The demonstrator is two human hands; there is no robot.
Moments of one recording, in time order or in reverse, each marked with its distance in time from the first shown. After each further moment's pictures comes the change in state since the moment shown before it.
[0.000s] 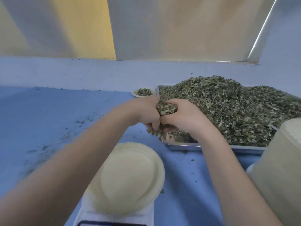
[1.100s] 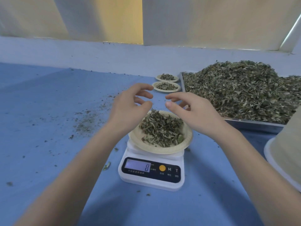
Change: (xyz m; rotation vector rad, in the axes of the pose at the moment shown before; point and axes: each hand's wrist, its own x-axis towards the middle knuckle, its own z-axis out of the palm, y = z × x) left_hand -0.120 -0.096 0.035 -0.302 0.748 0.183; right_hand -0.067 0.005 0.061 -0.368 0.014 -0.347
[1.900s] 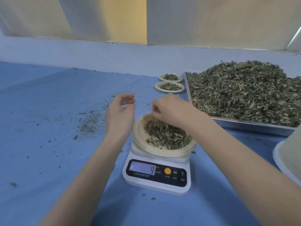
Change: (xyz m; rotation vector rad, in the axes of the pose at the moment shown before) left_hand 0.000 -0.035 0.001 -0.174 0.323 -0.251; right_hand 0.048 -0.034 0.039 -0.686 -0.307 -0.156
